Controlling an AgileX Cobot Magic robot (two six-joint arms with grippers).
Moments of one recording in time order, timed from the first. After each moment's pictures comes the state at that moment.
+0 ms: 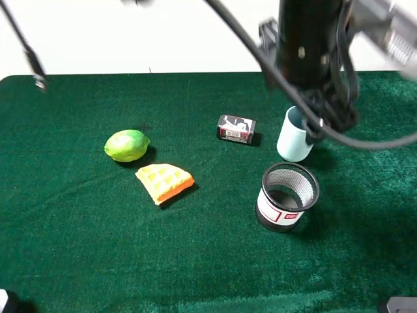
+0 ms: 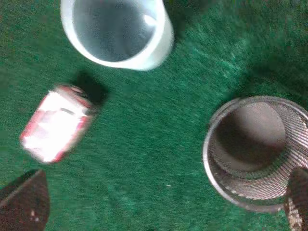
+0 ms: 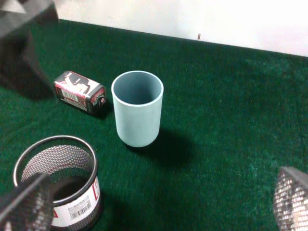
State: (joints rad) left arm -1.09 2.13 -2.10 0.14 1.16 0.08; right arm 0.16 -0.01 -0.50 0.11 1.02 -0.11
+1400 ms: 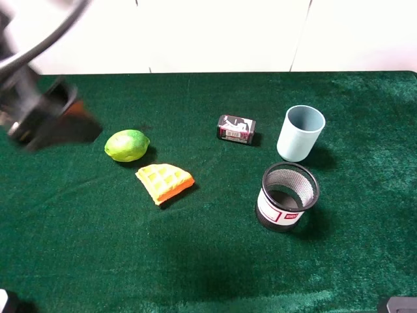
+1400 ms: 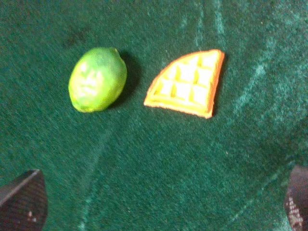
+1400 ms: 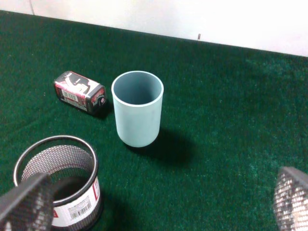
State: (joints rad) left arm -0.92 0.99 -0.90 0.23 0.95 -0.27; right arm 0.16 -0.01 -0.50 0.11 1.02 -0.11
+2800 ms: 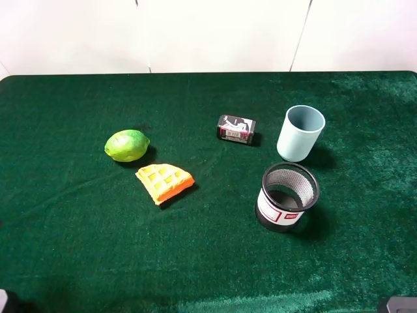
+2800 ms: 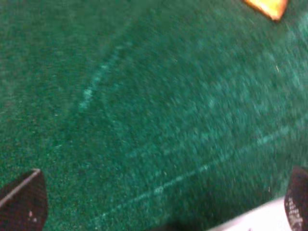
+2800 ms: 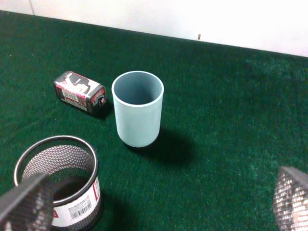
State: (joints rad) left arm -0.72 0.44 -0.50 0.16 1.09 -0.42; right arm 0.16 -0.01 -0.50 0.11 1.02 -0.11
